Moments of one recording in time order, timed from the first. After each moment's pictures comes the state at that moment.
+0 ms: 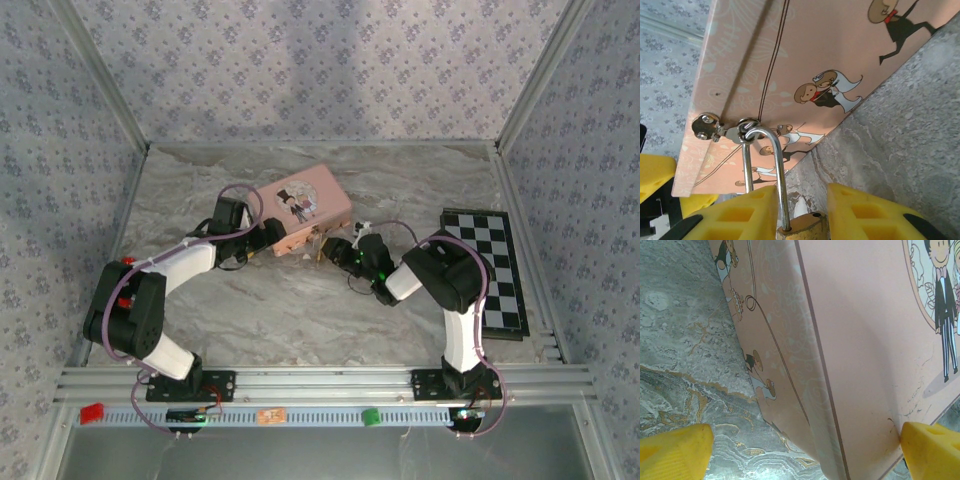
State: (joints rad) left arm -0.34 1.53 0.82 -0.15 0.26 -0.75; right arm 0.62 1.97 0.62 1.02 -0.18 1.05
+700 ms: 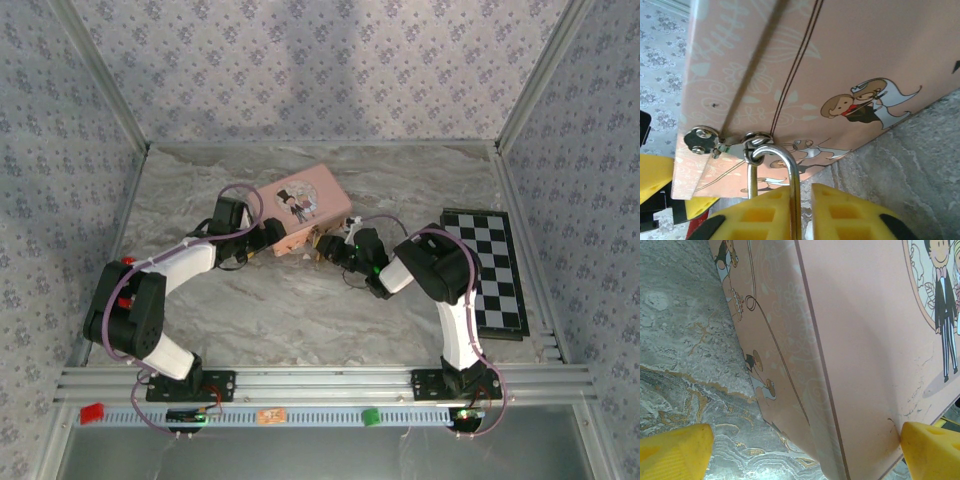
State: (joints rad) left arm -0.34 1.53 0.82 -0.15 0.26 -0.75; right arm 0.61 2.07 0.72 1.06 -0.29 1.03
